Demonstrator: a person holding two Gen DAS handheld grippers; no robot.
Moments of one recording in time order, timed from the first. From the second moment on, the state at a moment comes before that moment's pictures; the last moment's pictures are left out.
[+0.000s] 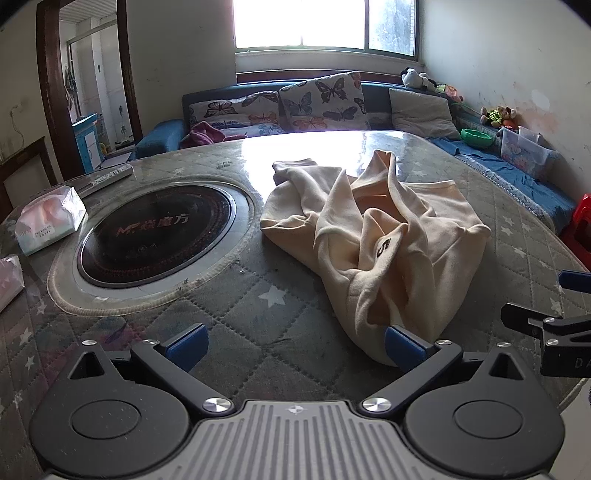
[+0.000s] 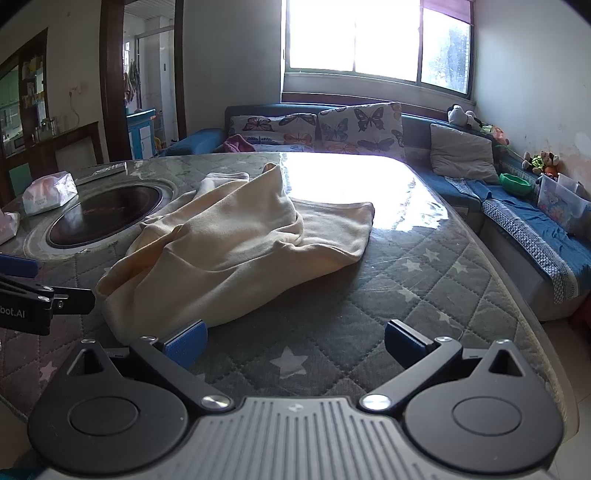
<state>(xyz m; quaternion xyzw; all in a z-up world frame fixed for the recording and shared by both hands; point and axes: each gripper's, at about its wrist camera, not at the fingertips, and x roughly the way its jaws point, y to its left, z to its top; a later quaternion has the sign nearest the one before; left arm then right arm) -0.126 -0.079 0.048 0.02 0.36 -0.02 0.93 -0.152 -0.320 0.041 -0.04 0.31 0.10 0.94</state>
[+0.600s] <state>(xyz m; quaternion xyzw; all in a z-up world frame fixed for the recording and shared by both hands) -0.129 -0.086 0.043 0.03 0.37 -0.03 0.93 -0.155 -0.312 0.042 -0.05 0.31 0.11 0.94</state>
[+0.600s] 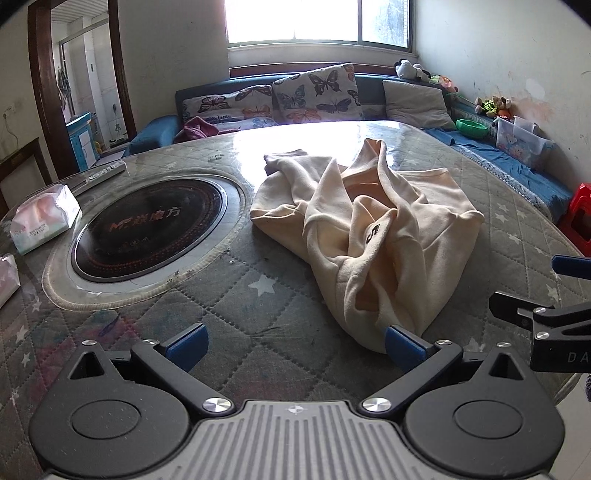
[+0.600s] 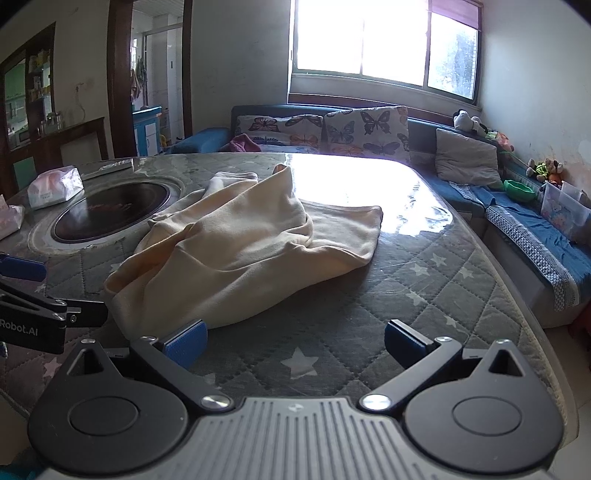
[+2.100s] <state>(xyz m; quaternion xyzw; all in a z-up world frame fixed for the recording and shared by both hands) -0.126 -0.092 0.044 0.03 0.37 -0.03 0.93 -0.139 -0.303 0.052 -0.06 0.30 0.14 0.94</state>
